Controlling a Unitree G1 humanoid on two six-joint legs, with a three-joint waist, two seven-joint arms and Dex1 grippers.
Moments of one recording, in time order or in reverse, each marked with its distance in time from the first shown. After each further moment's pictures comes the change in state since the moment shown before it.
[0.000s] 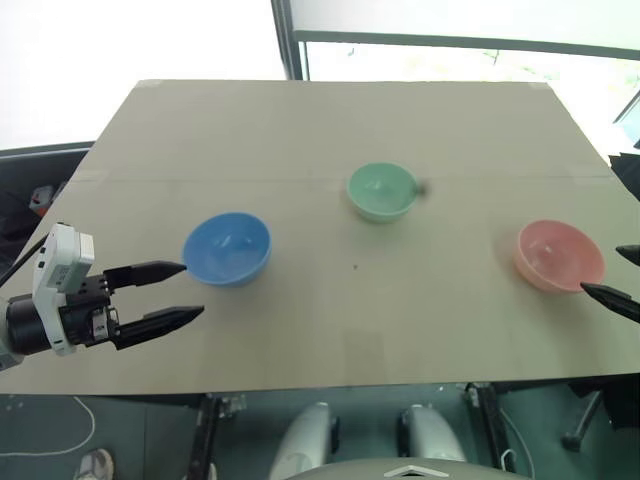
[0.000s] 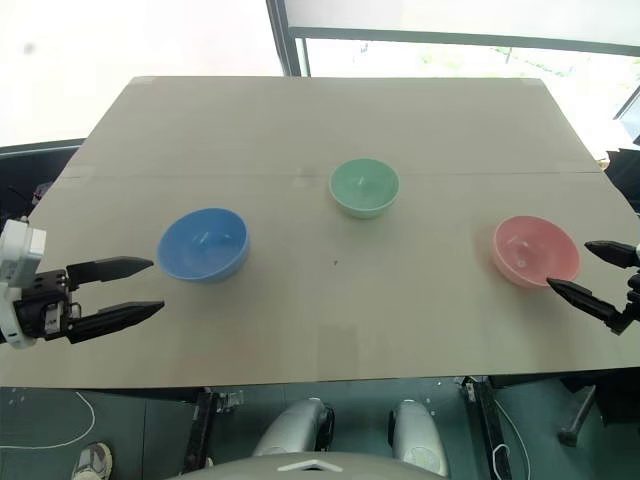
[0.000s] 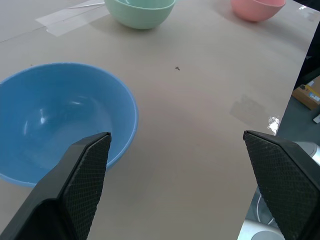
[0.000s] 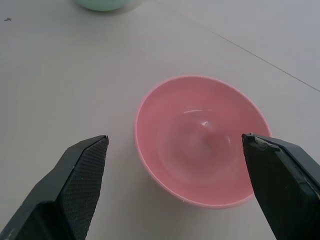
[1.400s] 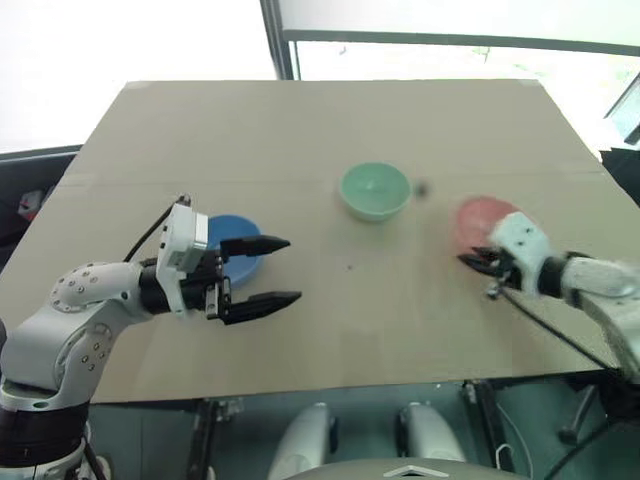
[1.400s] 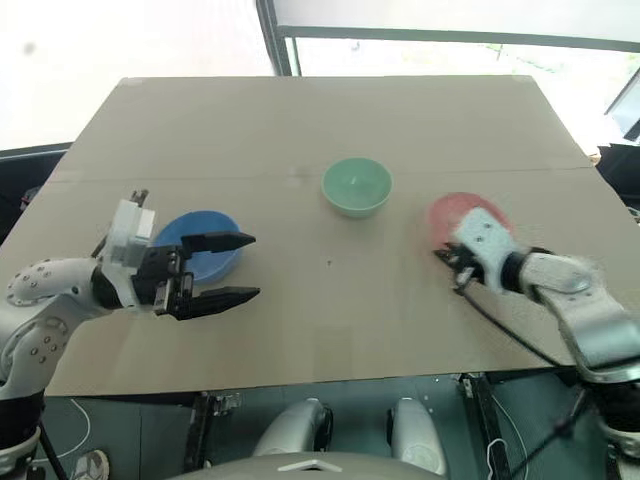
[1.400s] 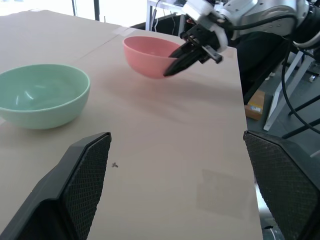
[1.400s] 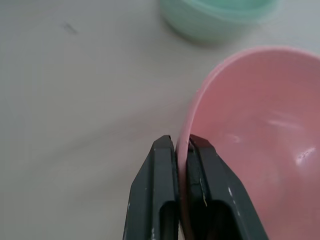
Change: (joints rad) left arm -0.321 -0.170 -0.424 -0.127 -0.035 -0.117 0.152; right arm -0.499 0.213 0.841 -0.276 -0.213 0.184 -0.315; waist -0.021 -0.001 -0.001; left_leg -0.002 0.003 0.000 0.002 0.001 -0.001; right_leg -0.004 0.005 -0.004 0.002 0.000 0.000
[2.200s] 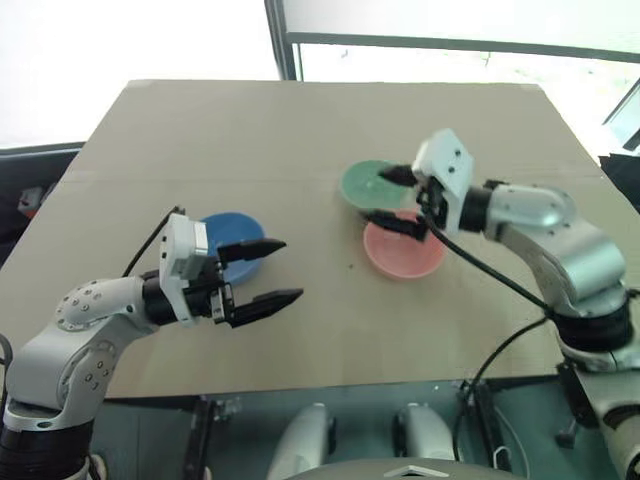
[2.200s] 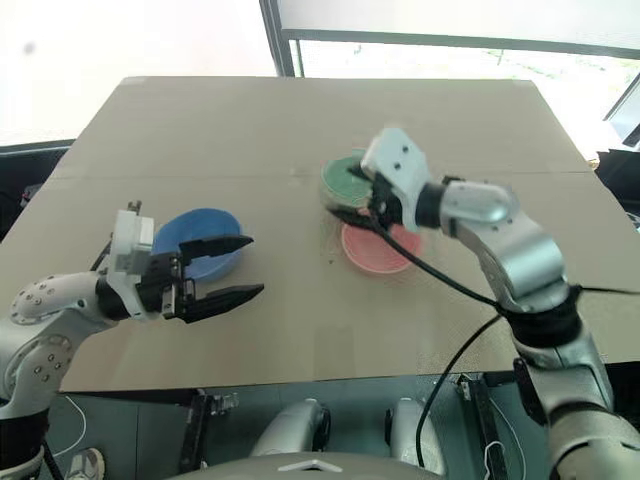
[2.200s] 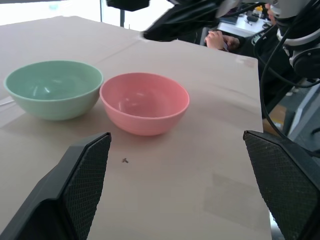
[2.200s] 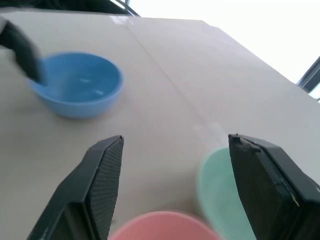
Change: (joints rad) left arm 0.081 -0.037 0.032 -0.042 -0.013 -0.018 0.086; right arm -0.506 0.247 0.144 0.282 -0.061 0.025 -0.040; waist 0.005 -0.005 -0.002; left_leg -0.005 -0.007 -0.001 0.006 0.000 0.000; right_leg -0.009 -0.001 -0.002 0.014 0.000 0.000
